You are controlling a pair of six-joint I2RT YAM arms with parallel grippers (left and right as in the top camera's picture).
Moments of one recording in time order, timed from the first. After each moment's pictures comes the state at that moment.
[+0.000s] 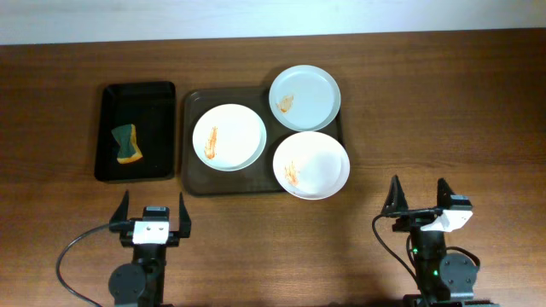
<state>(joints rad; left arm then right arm) 0.05 0.02 0.02 -0.05 0.01 0.25 -0.02 0.05 0.01 0.11 -0.01 0.20</state>
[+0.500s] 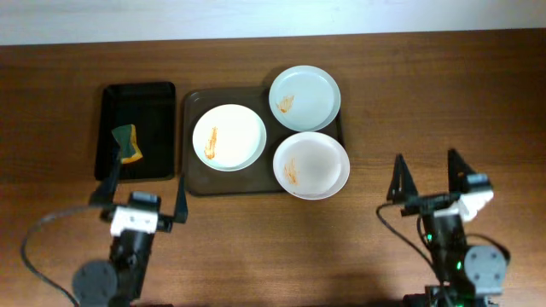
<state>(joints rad) 0.05 0.33 0.42 0.01 0.21 0.25 -0.02 0.36 0.30 0.24 -0.15 0.17</state>
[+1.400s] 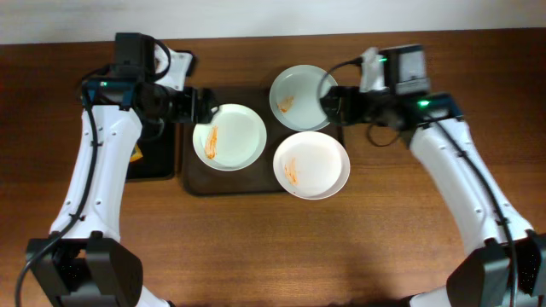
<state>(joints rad) -0.04 1.75 1.67 -0.99 0.32 0.05 0.21 1.64 1.42 -0.66 -0.25 0.25</state>
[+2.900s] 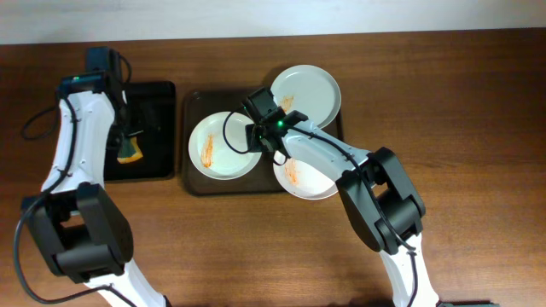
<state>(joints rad) 0.16 1.96 1.70 -1.10 -0.17 -0.20 0.61 2.25 1.63 -0.47 0.02 0.46</state>
